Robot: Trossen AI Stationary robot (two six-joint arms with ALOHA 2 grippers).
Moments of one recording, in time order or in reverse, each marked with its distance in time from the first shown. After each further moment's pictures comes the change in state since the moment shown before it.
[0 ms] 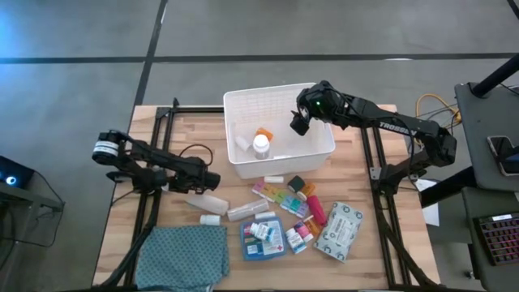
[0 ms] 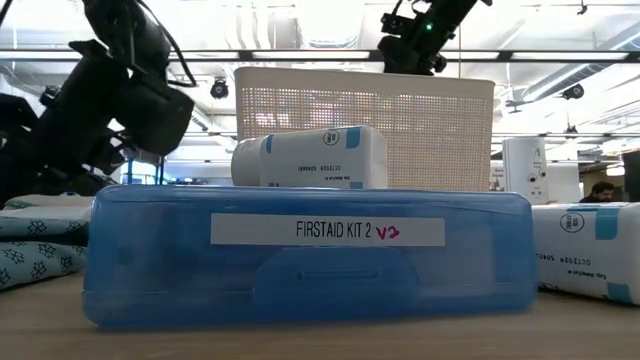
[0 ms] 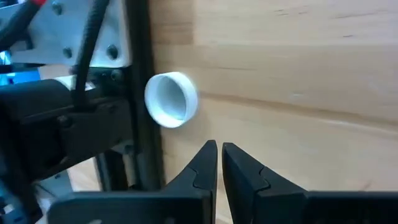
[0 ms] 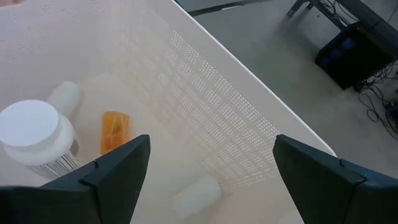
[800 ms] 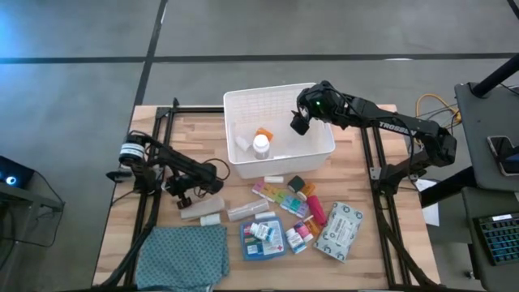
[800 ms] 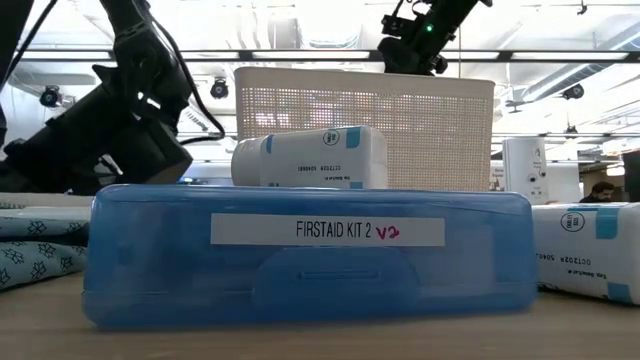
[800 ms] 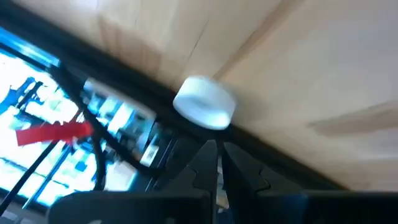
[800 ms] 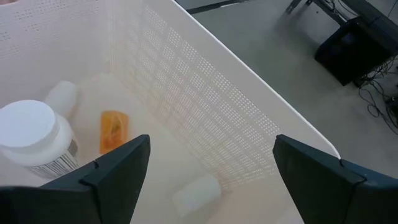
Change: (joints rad) left arm -0.002 0.246 0.047 -0.135 -0.011 1.029; right arm -0.005 0.000 -0.004 0.000 0.000 0.020
